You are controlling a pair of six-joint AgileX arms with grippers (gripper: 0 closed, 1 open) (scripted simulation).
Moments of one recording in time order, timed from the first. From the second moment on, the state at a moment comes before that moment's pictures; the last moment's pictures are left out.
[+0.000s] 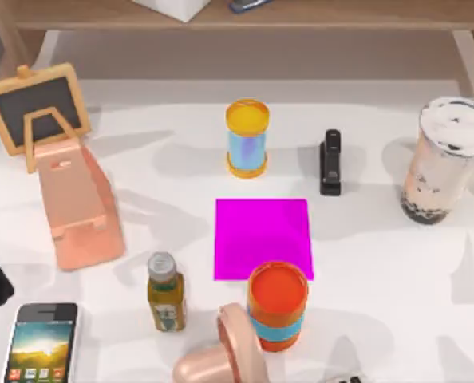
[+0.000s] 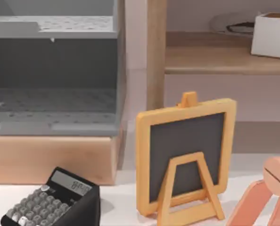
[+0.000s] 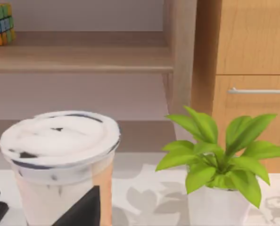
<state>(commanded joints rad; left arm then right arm) 0.00 0.00 0.00 0.00 0.00 0.00 0.00 0.00 0.00 0.00 0.00 0.00</state>
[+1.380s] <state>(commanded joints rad) 0.22 1.31 1.10 -0.75 -0.02 1.62 0.00 0.00 0.00 0.00 0.00 0.00</state>
